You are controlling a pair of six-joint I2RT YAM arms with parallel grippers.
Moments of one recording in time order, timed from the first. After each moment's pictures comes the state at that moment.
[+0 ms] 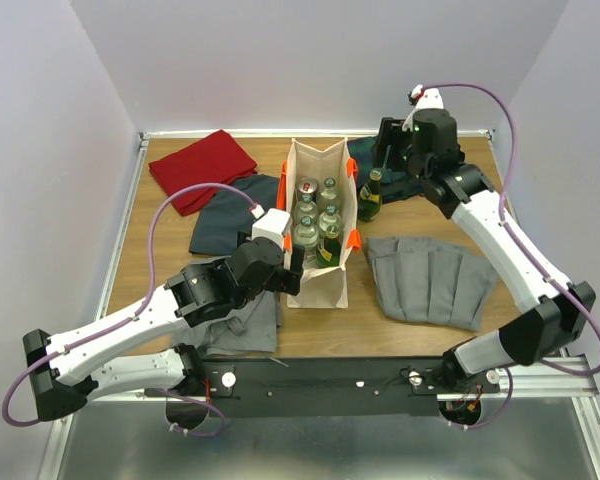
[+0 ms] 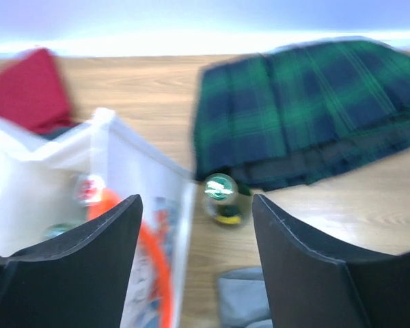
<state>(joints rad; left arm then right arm) -1.07 0.97 0.96 -0.63 -0.47 -0.51 0.43 1.47 1.47 -0.40 0.24 0.26</state>
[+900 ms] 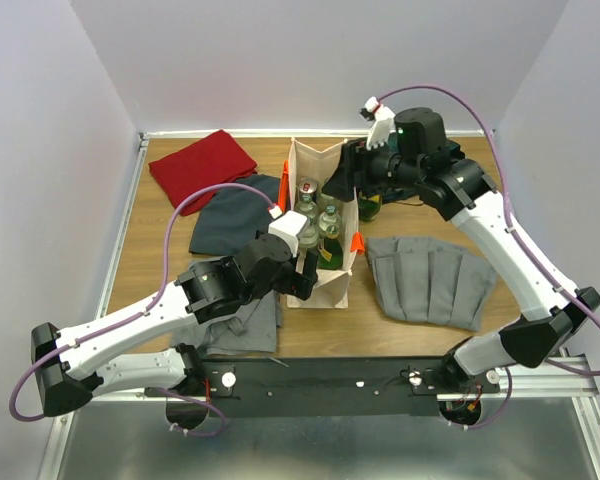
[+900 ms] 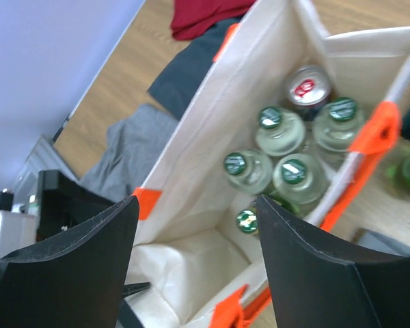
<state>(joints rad) -1.07 1.02 0.96 -0.54 -0.29 -0.45 0.56 1.46 1.69 -0.71 -0.33 0.28</state>
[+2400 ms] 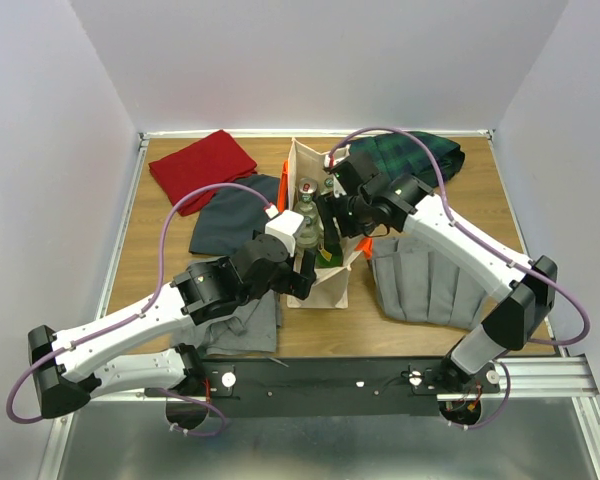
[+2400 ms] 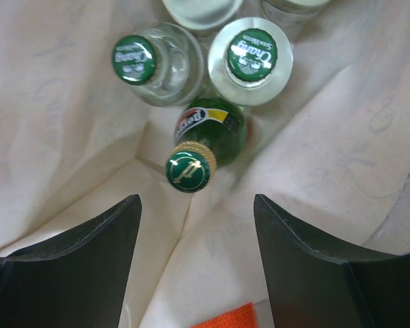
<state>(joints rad) -1.07 1.00 0.96 -0.55 -0.31 -0.45 0.76 1.60 1.59 -0.94 0.06 0.28</state>
